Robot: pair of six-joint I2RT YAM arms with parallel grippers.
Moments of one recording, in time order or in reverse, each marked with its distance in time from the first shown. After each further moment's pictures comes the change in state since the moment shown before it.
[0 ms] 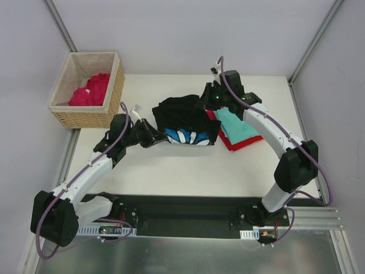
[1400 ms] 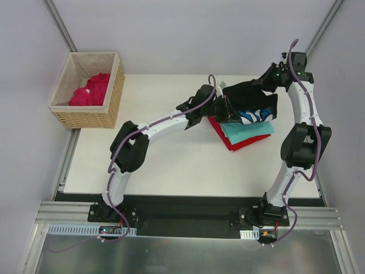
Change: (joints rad) left arm -0.480 1.077 1.125 0.089 -0.030 -0.076; right arm -0.616 0.269 0.413 -0.286 -0.179 0.019
